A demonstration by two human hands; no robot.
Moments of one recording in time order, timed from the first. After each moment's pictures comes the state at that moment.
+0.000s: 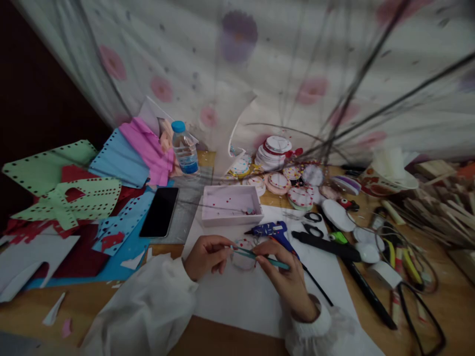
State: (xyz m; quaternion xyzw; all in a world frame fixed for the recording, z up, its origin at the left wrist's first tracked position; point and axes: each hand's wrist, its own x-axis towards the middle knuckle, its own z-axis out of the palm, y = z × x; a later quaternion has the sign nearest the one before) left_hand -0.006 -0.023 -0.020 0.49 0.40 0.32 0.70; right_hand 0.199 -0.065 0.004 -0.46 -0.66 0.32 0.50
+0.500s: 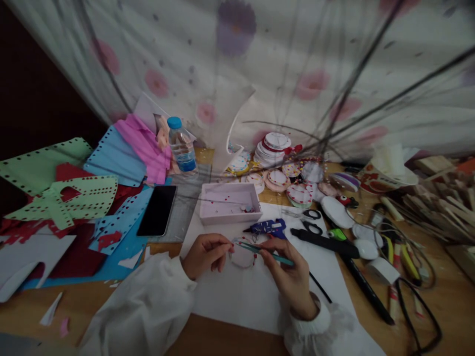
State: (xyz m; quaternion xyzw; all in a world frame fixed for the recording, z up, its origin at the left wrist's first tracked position) left_hand -0.005 -0.021 -0.016 0.50 0.40 0.31 0.70; right_hand 0.199 -0.069 -0.005 -0.50 -0.61 0.27 0.55
